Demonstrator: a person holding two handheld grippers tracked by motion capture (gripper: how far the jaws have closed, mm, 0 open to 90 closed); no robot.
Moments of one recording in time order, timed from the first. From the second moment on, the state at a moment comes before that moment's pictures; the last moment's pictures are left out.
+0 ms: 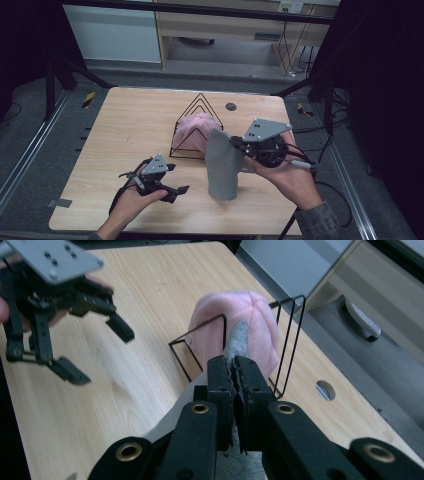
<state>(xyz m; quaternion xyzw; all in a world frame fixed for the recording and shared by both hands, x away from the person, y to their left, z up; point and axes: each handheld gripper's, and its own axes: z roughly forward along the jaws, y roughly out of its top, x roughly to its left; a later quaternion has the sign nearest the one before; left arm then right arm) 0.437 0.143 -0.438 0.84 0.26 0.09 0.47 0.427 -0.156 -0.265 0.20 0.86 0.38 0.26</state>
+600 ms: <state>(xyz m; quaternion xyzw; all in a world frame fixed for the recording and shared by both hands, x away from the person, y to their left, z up) 0.457 0.124 -0.427 0.82 0.26 0.08 0.50 0.431 -0.126 -0.218 0.17 0.86 0.41 0.27</state>
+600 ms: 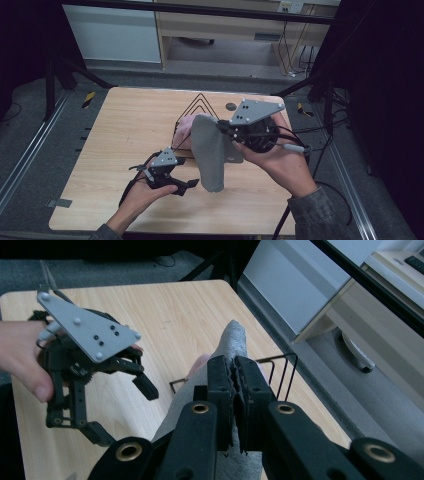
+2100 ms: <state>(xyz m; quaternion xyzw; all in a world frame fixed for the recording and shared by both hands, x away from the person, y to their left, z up) 0.466 0.150 -0.357 0.81 0.23 0.13 0.53 0.446 -0.135 -0.205 0.19 0.84 0.41 0.29</state>
